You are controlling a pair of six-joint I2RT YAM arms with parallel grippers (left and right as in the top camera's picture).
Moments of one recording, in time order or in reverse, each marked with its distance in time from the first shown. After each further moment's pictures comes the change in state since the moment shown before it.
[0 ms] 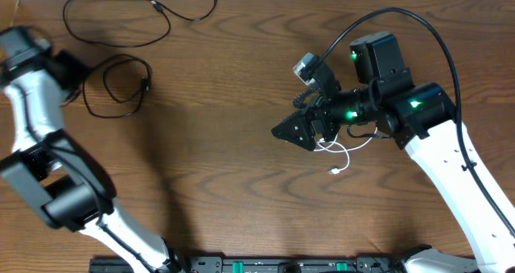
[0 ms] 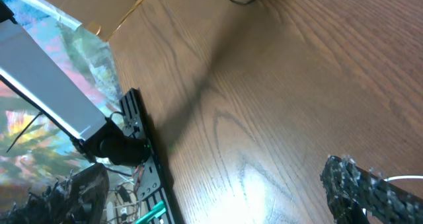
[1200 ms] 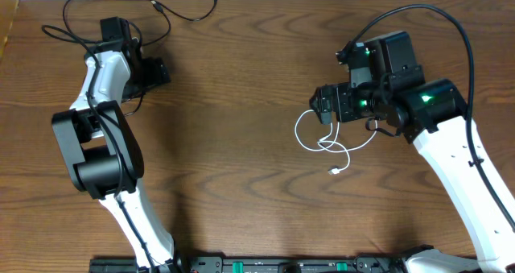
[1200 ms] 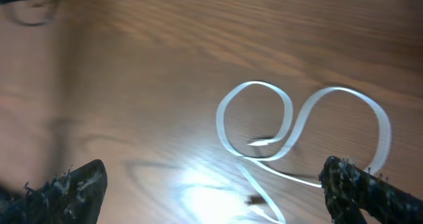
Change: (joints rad) left arm -0.281 0.143 -0.003 -0.124 -0.103 0.228; right arm -0.077 0.003 0.000 -0.090 0.609 0.294
